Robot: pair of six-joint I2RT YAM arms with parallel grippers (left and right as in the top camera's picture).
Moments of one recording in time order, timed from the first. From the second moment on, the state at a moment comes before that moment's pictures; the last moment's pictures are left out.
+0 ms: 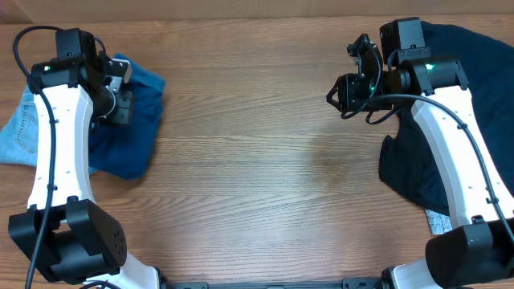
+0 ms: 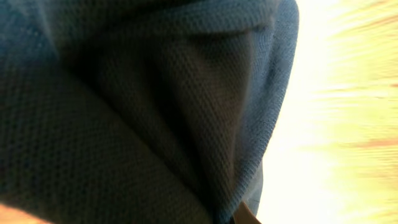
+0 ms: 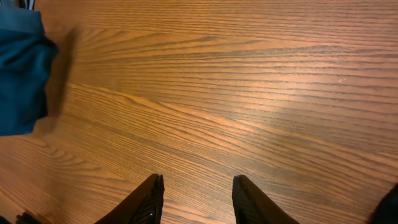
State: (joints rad) left arm 0.20 1.77 1.66 -1.18 -0.03 0.31; right arm 0.14 1.69 1.65 -1.12 -0.40 0.08
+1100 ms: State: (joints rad) left arm 0.57 1.83 1.66 -0.87 -0.01 0.29; right arm 0.14 1.69 1.65 -1.17 -0.40 0.07
